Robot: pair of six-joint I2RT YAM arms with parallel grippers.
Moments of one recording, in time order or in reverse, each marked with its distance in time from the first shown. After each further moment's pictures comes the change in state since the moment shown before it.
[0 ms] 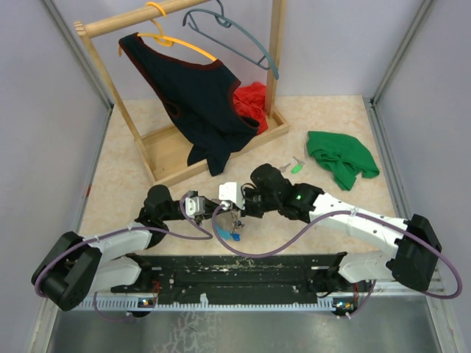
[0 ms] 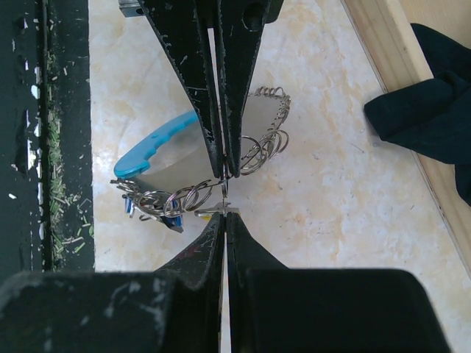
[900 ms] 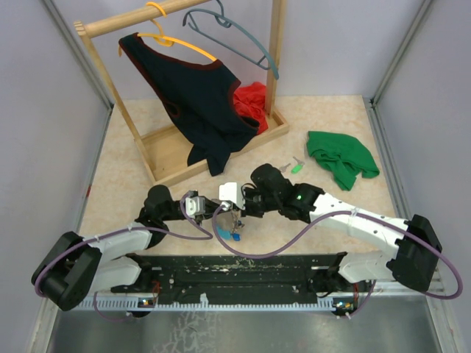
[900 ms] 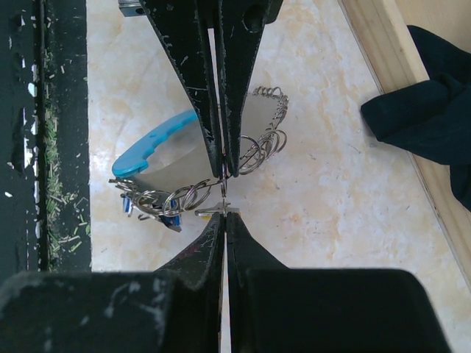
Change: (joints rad) left arm 0.000 0.000 0.000 0.000 -0.008 0.000; right arm 0.000 -0.003 0.000 -0.003 0.006 -0.012
